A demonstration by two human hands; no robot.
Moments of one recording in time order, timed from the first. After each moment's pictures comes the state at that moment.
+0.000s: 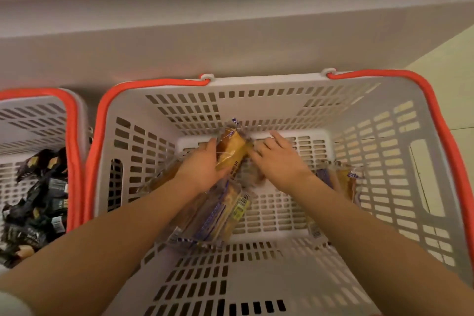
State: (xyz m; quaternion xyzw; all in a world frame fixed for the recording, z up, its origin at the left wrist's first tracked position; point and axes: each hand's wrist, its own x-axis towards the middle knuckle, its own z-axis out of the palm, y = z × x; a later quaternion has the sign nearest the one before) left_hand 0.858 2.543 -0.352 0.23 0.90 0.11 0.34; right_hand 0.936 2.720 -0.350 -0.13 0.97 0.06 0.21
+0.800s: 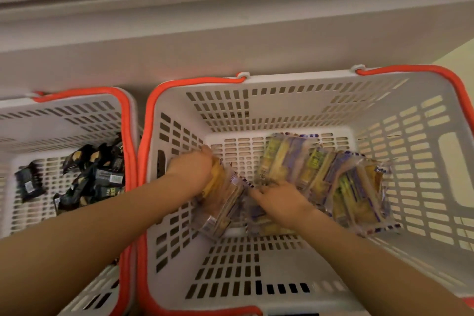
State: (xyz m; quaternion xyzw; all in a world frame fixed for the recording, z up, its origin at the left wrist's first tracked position) left_hand 0.847 2.486 -0.310 0.27 0.89 -0.16 0.33; right_hand 0.980 2.647 -0.354 -0.18 0.93 -0.04 0.31
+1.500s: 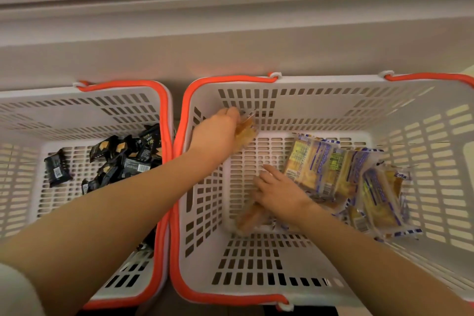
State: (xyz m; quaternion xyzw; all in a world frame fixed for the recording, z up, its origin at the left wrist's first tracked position) left_hand 0.820 2.489 -0.273 0.26 0.94 0.12 0.17; right_hand 0.962 2.613 -0.354 -0.28 0.93 0.05 0.23
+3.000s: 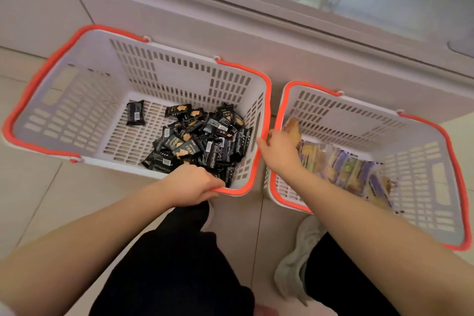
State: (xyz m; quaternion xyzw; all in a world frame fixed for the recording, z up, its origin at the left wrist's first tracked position) left_hand 0.951 2.206 -0.229 0.47 0.85 0.03 0.23; right_hand 0.941 2.421 -0.200 0.17 0.95 -0.24 0.14
